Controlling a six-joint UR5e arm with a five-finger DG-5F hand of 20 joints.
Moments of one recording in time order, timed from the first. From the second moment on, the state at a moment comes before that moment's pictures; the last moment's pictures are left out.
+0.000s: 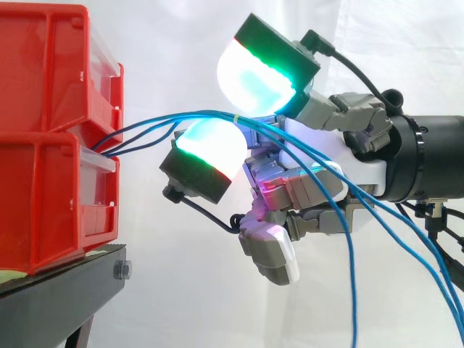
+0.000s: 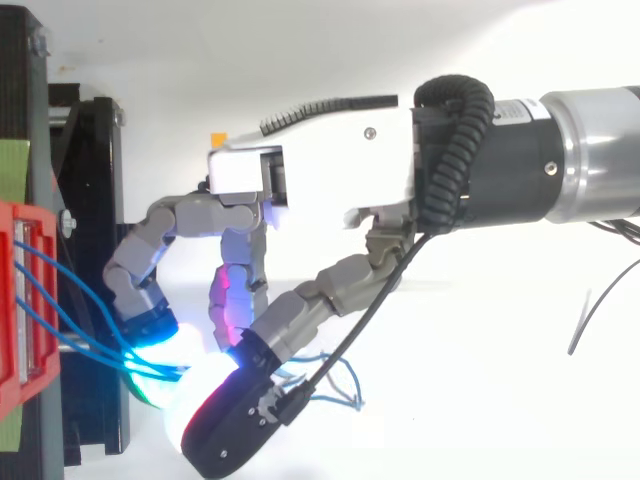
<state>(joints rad) 0.06 -2.36 -0.98 -2.94 -1.65 -0.25</state>
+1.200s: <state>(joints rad) 0.06 -2.36 -0.98 -2.97 -1.66 -0.24</state>
